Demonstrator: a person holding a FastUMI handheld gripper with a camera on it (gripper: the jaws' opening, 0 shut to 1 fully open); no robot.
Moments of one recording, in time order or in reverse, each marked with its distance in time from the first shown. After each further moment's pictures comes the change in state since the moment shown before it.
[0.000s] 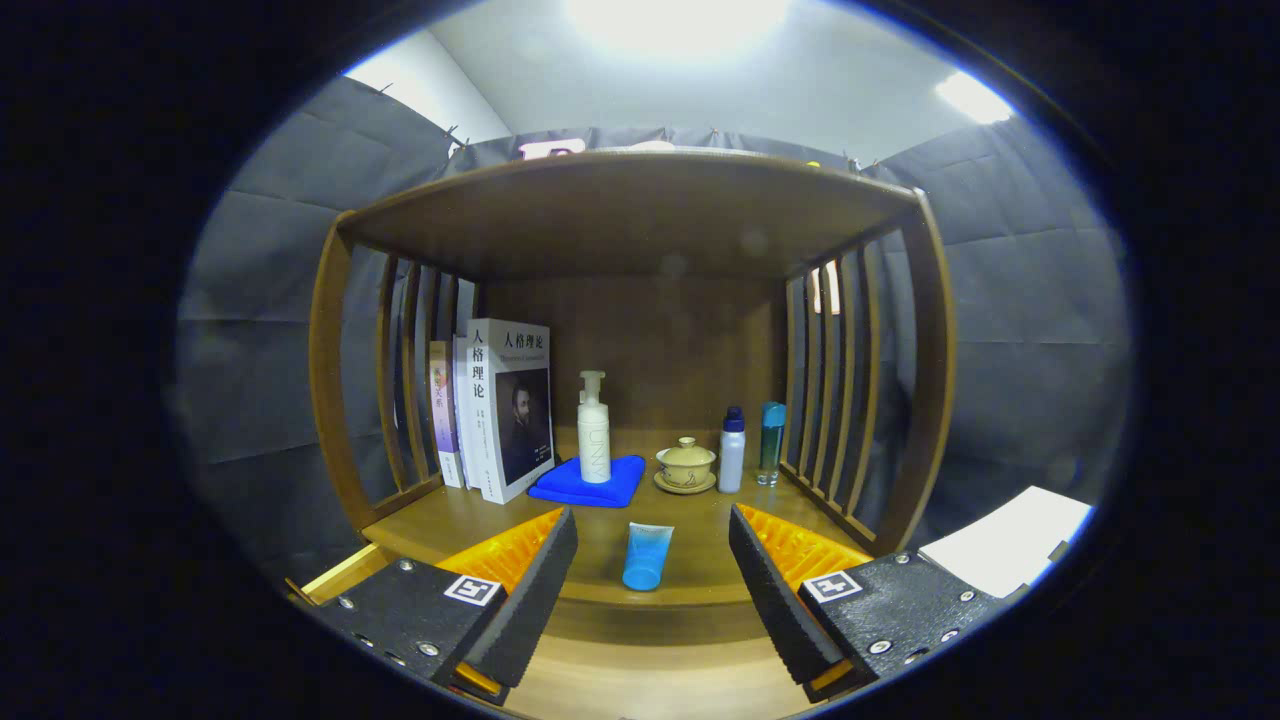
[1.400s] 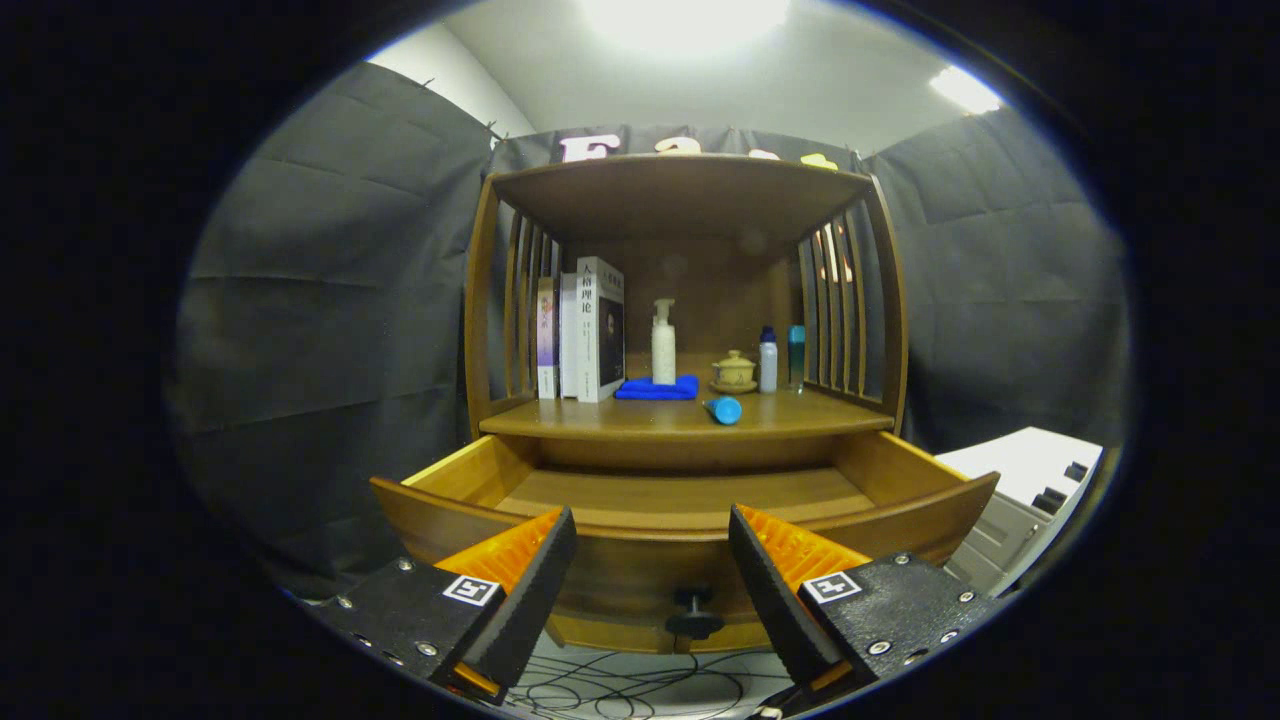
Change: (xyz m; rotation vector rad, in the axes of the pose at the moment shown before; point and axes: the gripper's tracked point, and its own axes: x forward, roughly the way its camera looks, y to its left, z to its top) arm -0.159 0.086 -0.134 0.038 0.087 0.050
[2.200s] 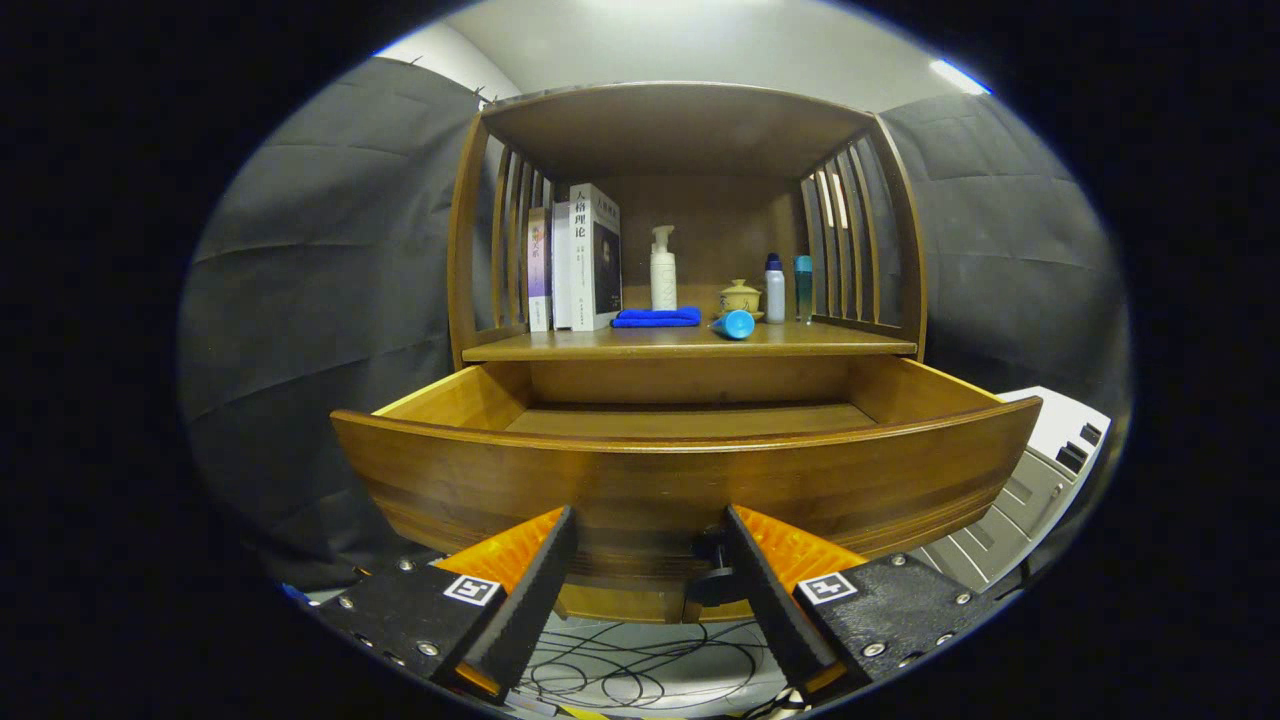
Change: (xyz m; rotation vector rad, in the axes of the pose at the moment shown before) arm 0.027 0.004 -0.057 -0.004 0.126 -0.010
